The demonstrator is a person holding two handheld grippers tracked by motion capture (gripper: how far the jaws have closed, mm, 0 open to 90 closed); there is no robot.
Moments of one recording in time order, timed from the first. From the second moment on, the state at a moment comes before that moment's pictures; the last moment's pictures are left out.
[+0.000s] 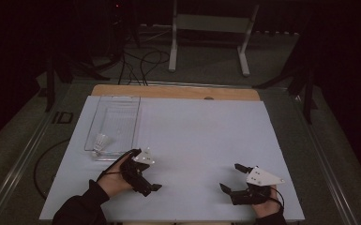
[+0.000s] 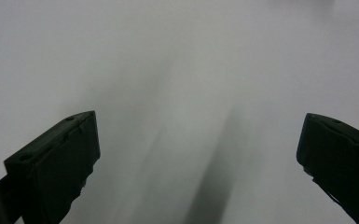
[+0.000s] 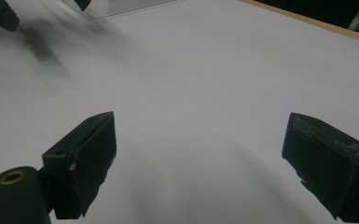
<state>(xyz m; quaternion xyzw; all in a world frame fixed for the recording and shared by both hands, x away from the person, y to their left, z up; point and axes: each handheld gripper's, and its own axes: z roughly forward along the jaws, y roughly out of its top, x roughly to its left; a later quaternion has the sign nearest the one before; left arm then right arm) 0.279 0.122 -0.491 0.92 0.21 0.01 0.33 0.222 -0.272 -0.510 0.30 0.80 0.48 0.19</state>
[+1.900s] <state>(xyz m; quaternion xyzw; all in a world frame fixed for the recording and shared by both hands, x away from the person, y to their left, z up) 0.239 0.203 -0.523 0.85 0.33 0.09 0.40 0.223 -0.270 -0.513 0.30 0.81 0.48 0.18</state>
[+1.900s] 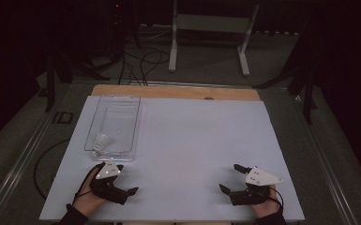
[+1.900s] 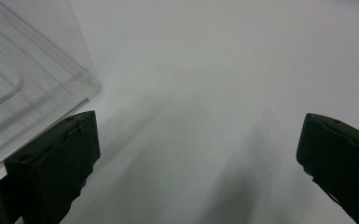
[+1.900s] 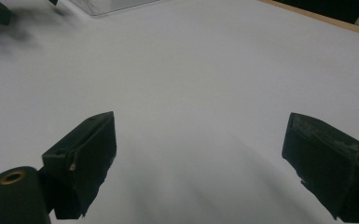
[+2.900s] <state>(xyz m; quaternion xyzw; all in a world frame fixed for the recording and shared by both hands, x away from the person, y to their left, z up) 0.232 0.199 -0.526 0.85 0.33 0.14 0.38 0.224 -0.271 -0.514 0.30 0.81 0.47 0.18</state>
